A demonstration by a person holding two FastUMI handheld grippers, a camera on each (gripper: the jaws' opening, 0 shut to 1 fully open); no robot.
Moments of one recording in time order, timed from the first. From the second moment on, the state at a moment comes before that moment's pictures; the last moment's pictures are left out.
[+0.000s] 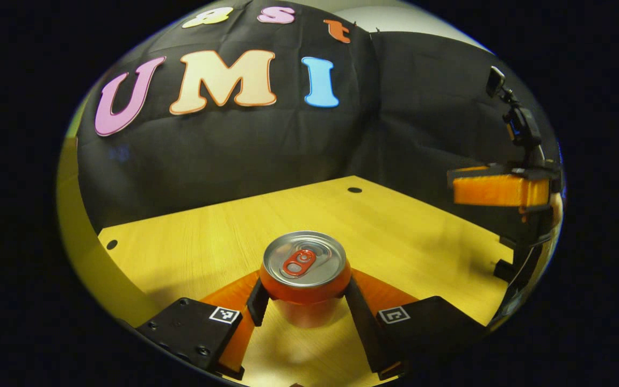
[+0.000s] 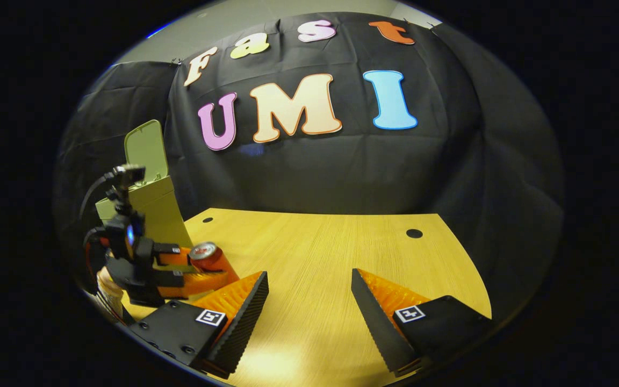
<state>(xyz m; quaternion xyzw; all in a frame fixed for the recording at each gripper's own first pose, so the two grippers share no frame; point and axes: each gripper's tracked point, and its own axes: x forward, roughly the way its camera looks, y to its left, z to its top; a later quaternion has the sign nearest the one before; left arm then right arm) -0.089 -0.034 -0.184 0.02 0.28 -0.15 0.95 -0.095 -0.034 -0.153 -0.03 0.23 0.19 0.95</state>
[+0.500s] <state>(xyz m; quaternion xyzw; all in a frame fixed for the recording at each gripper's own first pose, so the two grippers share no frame) -0.108 -0.049 -0.020 0.02 0.19 -0.17 0.97 -0.170 0.004 -0.179 -0.04 0.26 0.23 0.94</state>
